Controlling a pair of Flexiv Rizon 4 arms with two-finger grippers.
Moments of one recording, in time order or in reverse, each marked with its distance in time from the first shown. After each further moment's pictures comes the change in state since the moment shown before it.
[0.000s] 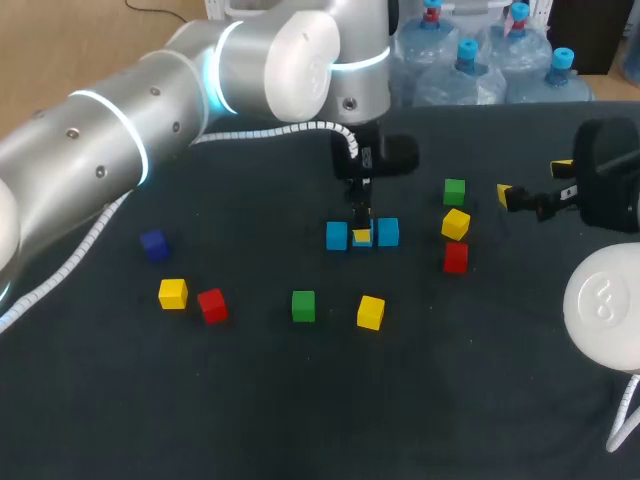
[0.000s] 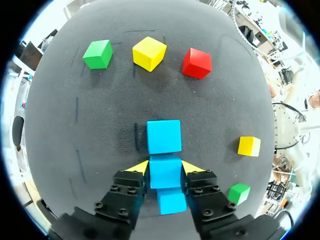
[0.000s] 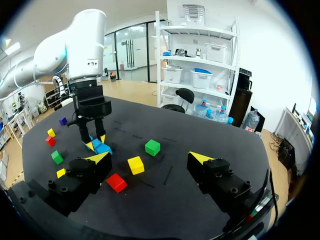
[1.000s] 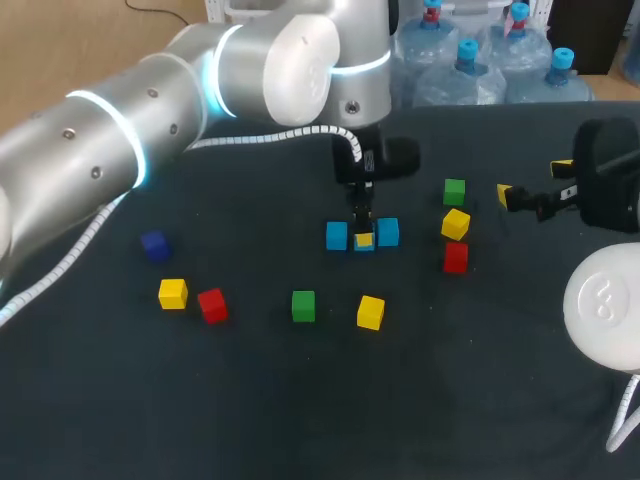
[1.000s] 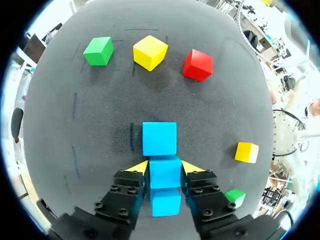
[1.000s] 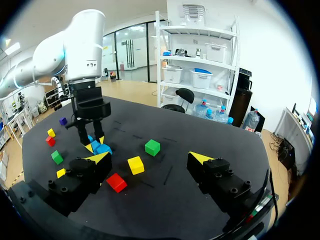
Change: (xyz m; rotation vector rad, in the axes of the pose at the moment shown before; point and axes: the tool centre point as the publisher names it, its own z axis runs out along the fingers) left arm -0.002 -0.006 0.003 0.004 -0.004 -0.051; right arm 0.000 0.000 0.000 0.000 0.000 0.000
